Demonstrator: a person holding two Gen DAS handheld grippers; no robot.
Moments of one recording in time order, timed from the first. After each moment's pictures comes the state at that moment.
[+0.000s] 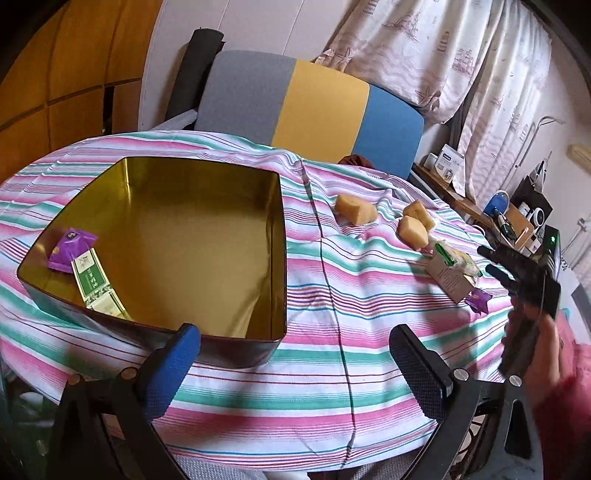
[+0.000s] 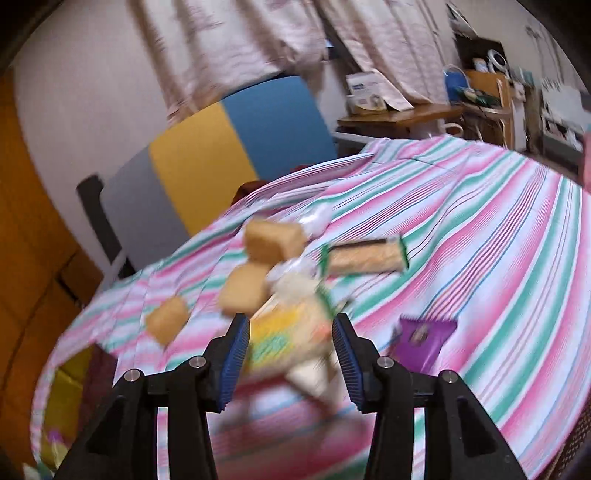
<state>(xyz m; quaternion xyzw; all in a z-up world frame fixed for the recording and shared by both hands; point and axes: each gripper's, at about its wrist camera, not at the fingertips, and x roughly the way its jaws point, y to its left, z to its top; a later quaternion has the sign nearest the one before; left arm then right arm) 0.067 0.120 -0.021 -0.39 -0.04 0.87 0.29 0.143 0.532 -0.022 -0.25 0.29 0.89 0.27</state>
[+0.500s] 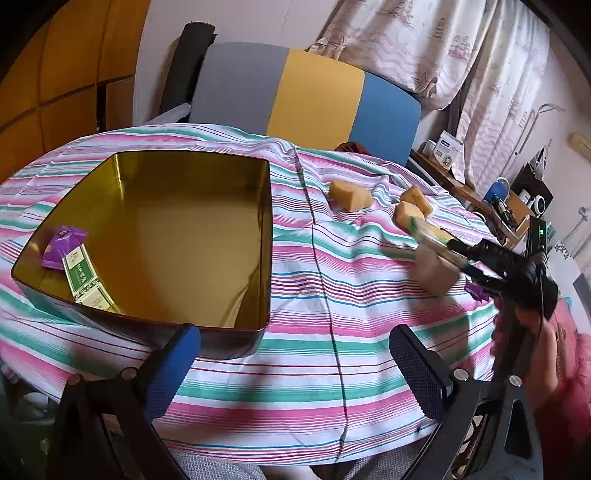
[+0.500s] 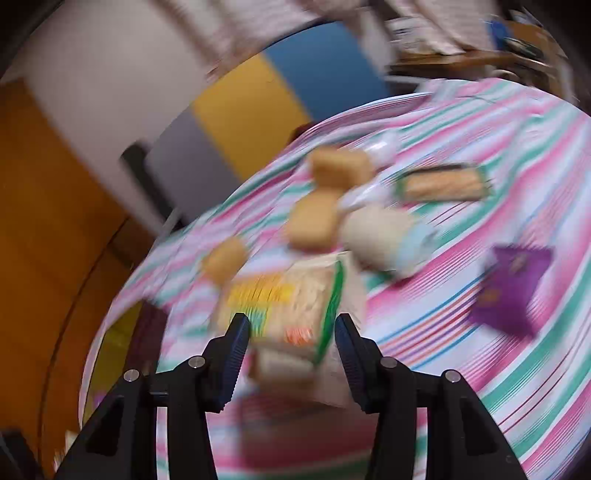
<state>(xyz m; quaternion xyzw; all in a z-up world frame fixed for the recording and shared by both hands) 0.073 0.134 -0.023 -0.41 -0.02 0.86 0.30 0.123 0.488 -0.053 -0.31 0.32 0.89 0.11</state>
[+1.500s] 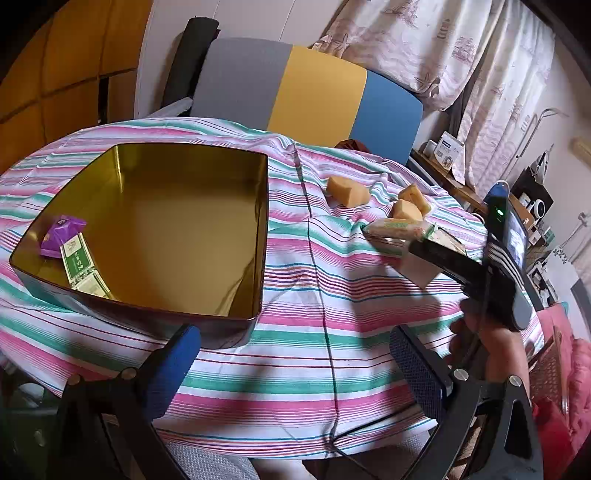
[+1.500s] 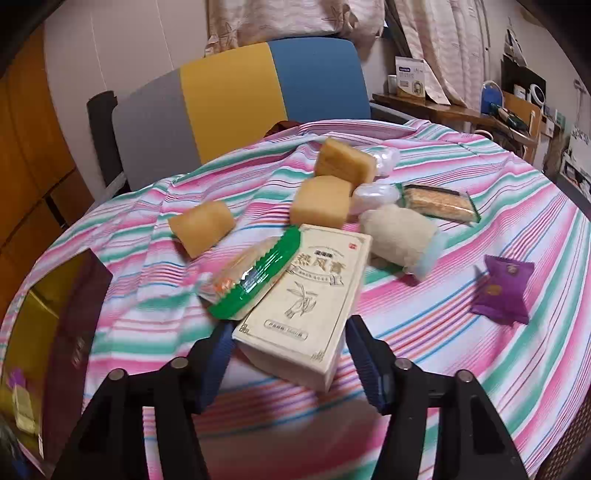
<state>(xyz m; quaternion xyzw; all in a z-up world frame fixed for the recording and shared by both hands) 0.077 0.133 -0.024 -0.42 -0.03 0.86 0.30 0.083 0.429 -0.059 -0.35 0.19 0.88 0.26</state>
